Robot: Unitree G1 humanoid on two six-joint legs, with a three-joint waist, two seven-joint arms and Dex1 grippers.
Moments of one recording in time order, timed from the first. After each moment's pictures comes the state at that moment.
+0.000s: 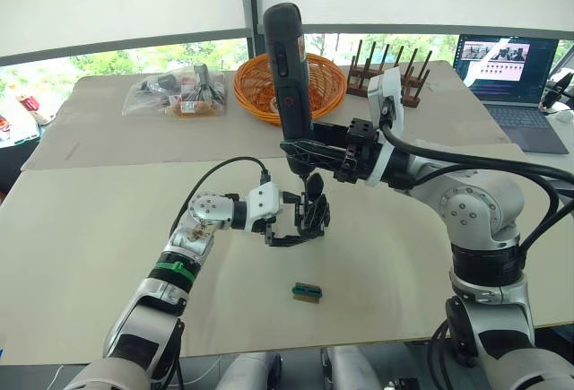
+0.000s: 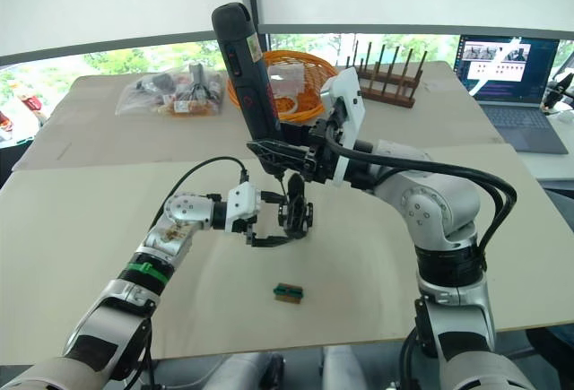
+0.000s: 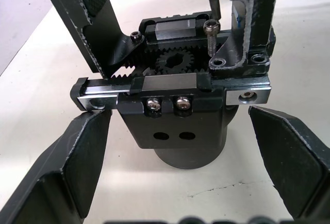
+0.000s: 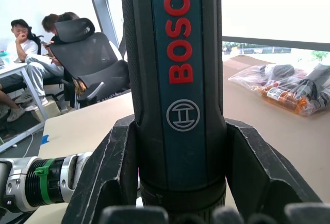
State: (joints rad) left arm -0.66 0.34 -0.24 0.52 -0.08 -0.20 -1.20; right arm -0.76 -0.42 0.00 -0.28 0.77 0.85 0.70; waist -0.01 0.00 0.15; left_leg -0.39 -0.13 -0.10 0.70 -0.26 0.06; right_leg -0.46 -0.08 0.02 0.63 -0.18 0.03
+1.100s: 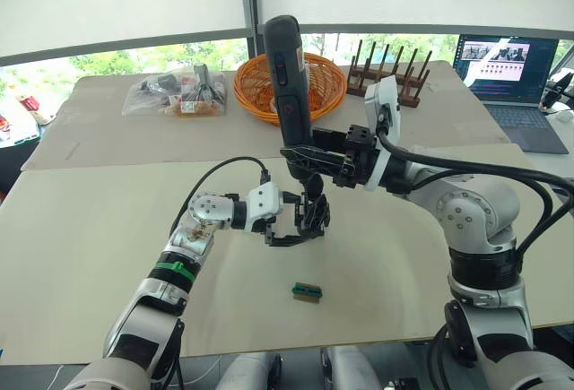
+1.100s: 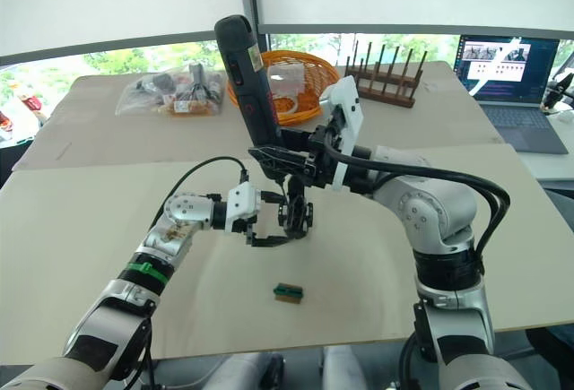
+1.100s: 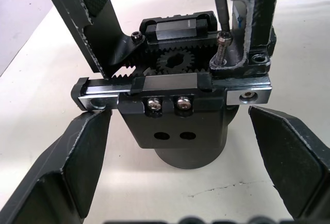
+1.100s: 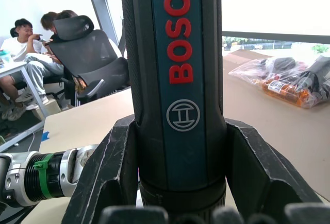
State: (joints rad) left arm -0.66 0.34 -0.24 0.52 -0.08 -0.20 -1.19; right arm -0.73 -0.41 0.00 -0.28 0.74 0.84 0.71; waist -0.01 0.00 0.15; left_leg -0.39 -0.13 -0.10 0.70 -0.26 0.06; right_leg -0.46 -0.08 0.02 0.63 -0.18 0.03
